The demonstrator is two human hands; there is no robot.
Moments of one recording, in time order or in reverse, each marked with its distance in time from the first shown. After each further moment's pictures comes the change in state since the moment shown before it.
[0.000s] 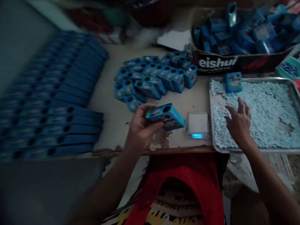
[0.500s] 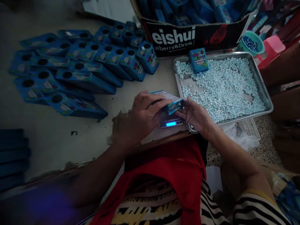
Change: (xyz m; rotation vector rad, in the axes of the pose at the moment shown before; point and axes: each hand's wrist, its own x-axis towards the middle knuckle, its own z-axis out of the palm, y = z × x) left_hand 0.027 0.008 0.084 0.602 -0.405 0.567; right_hand -0.031 -0.030 0.049 0.929 -0.209 0.563
